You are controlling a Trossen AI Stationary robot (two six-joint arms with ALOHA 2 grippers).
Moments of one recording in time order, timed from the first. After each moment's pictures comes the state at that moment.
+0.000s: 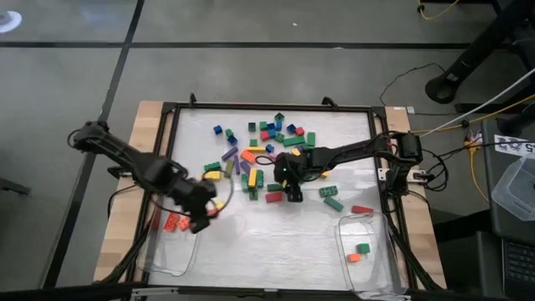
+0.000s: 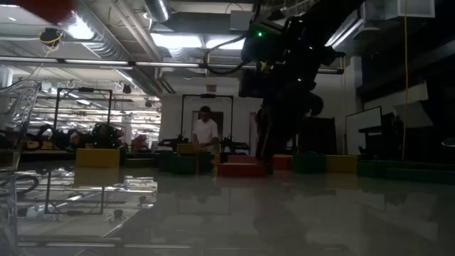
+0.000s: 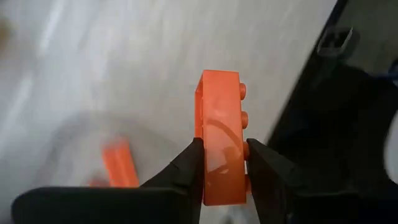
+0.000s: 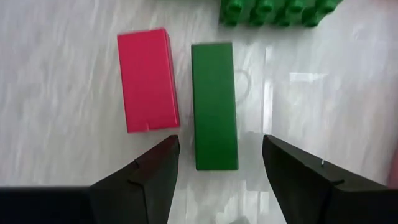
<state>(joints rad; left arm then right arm) -0.49 1.25 1.21 -1.09 0.07 -1.05 -0.05 1.85 1.14 -0.40 -0.12 -0.12</state>
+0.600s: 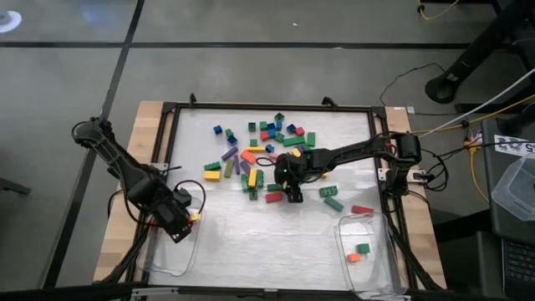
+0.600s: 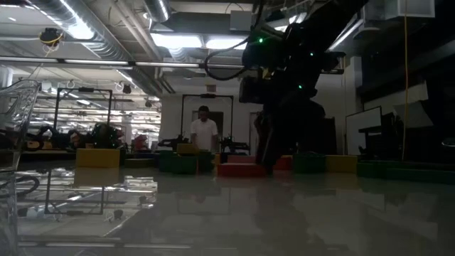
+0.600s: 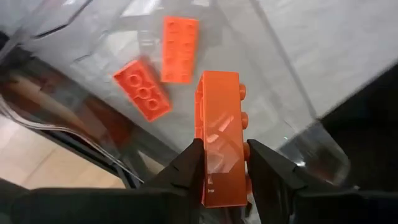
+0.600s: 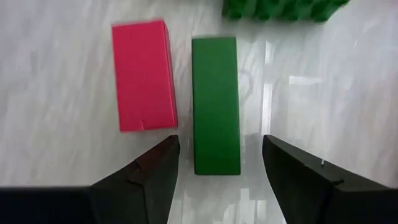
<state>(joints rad) -0.72 1.24 1.10 -1.26 0.13 -1.55 -0.05 1.87 1.12 -0.35 -0.12 -0.14</state>
